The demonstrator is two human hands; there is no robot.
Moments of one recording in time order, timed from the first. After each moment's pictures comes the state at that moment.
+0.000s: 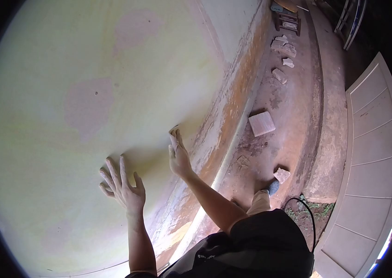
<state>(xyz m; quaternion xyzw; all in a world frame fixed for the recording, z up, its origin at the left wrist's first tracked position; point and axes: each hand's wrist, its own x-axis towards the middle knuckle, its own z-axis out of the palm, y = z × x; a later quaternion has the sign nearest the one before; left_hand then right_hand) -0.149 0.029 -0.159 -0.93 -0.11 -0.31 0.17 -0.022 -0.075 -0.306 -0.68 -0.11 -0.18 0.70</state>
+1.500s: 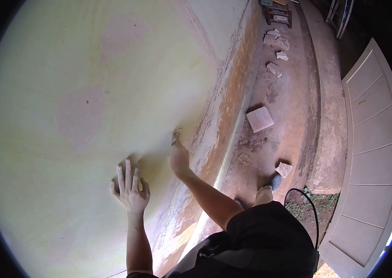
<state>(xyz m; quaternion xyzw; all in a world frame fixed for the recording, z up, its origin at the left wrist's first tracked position) -0.142 0.051 -0.172 -0.93 0.07 -0.29 0.24 -0.006 -0.064 -0.335 -0.84 -0.01 0.05 0.54</state>
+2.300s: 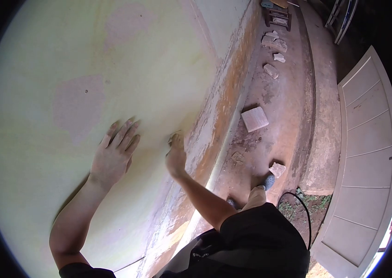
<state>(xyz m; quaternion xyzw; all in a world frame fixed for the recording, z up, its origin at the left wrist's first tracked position) -0.055 0.027 -0.045 -0.84 0.31 -0.02 0.44 -0.012 -0.038 -0.367 -0.84 0.04 -0.09 0.54</state>
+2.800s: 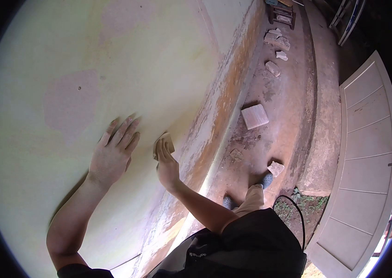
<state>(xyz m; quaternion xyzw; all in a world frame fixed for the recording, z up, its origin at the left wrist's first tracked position) -0.049 0.024 -0.055 -0.83 0.32 -0.03 0.45 -0.058 -0.043 -0.323 -0.79 -0.06 -0.22 0.57</state>
